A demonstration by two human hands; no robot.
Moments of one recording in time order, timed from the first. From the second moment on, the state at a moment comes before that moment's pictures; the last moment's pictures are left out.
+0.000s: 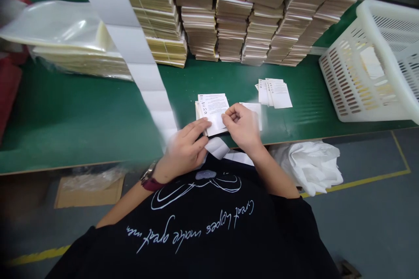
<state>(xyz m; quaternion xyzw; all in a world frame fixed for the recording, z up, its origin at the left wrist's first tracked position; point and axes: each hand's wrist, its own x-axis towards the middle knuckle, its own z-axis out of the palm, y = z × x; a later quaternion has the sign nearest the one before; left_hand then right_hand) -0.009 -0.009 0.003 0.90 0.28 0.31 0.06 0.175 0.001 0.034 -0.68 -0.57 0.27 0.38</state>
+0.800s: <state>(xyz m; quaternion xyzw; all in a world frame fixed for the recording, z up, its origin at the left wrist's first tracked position) -0.007 -0.011 0.002 0.91 0.28 0.30 0.08 0.196 -0.002 0.020 -0.68 -0.64 0.08 0.34</state>
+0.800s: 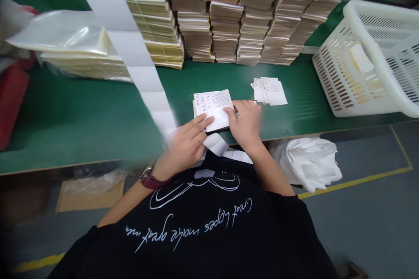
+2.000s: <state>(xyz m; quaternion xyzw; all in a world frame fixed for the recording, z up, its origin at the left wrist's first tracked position) -0.006 -0.023 0.024 0.87 0.26 0.42 0.08 0.196 -0.063 0.038 -0.45 -0.72 0.30 0.43</state>
